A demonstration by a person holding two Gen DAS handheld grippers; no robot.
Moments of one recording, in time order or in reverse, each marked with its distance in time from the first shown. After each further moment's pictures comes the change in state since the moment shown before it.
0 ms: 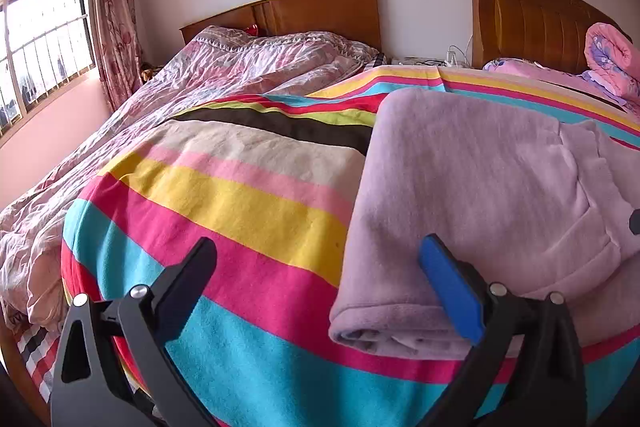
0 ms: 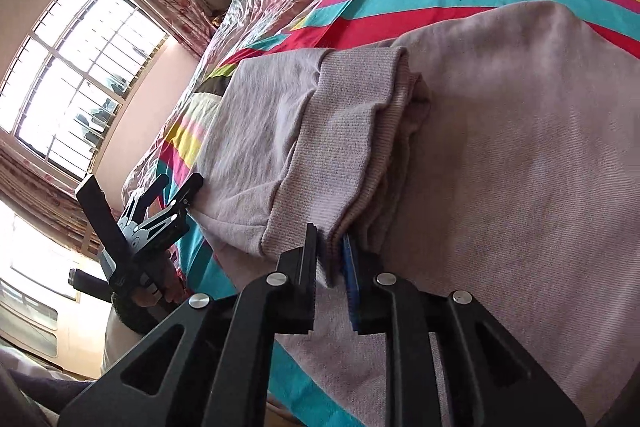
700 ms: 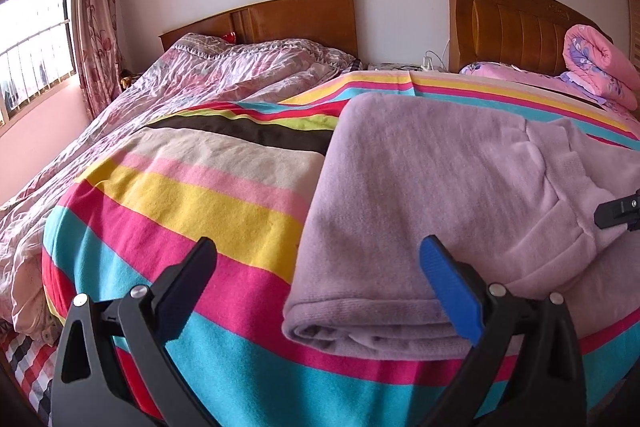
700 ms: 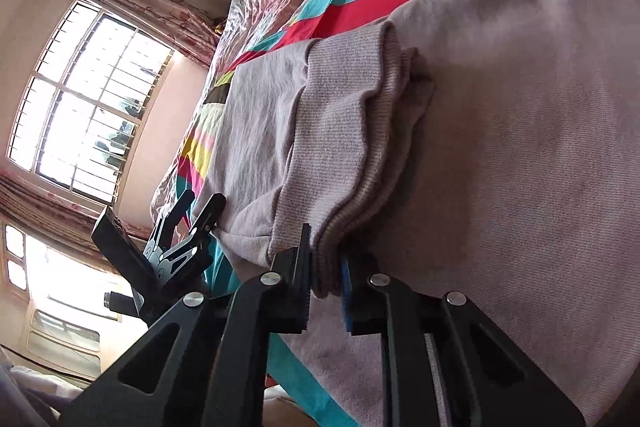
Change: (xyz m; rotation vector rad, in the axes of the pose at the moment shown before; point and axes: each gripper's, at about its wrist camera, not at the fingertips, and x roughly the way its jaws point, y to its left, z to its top) left arm -0.010 -0.003 -0.001 -0.009 -0.057 -0.066; right arm 0.014 0.008 0.011 0.057 0.025 0.119
